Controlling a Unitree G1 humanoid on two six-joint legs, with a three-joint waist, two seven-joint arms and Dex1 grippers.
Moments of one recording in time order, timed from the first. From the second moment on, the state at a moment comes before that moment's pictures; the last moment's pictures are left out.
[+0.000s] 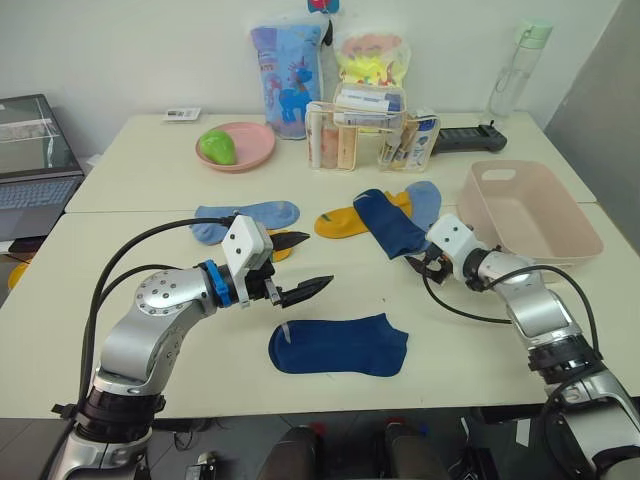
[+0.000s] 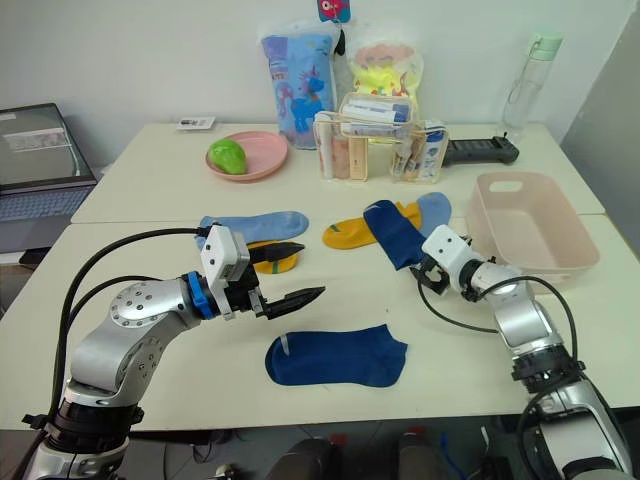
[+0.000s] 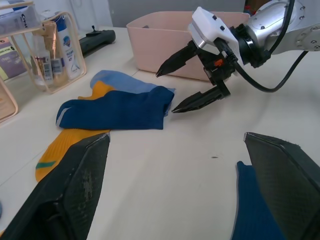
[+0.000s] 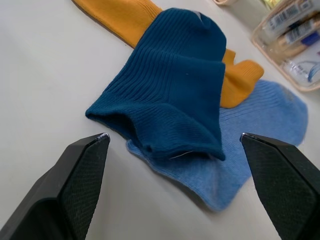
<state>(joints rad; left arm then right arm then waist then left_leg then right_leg) -0.29 0.60 0.00 -0.32 -0.44 0.43 -0.88 -0.53 -0.53 0.19 0.21 -0.06 0.28 0.61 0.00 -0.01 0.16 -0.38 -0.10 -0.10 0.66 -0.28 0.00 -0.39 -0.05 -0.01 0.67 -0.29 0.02</state>
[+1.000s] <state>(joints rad) -0.19 0.67 0.04 -0.30 -0.43 0.41 -0.91 -0.38 -0.59 0.10 -0.20 0.32 0.59 0.92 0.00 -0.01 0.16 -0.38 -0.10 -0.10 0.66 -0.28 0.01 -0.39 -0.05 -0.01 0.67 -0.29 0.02</state>
